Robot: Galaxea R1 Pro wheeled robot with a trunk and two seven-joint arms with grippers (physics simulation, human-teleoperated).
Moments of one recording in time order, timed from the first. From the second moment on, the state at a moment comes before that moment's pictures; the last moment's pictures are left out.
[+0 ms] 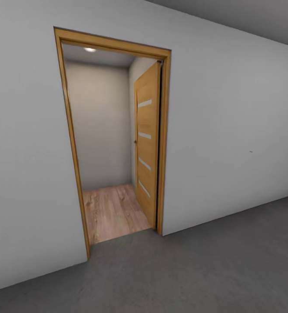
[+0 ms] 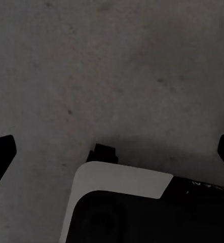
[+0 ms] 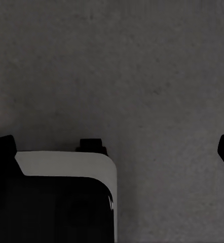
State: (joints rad) left arm -0.23 0.03 -0.10 0.00 0.34 0.00 0.05; right arm -0.15 -0.01 0.10 0.02 -0.06 -0.14 -0.10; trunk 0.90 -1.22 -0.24
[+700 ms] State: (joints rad) left arm -0.23 0.03 -0.11 0.00 0.33 0.00 0.04; right arm -0.15 0.00 0.09 0.02 -0.07 -0.13 -0.09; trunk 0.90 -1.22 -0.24
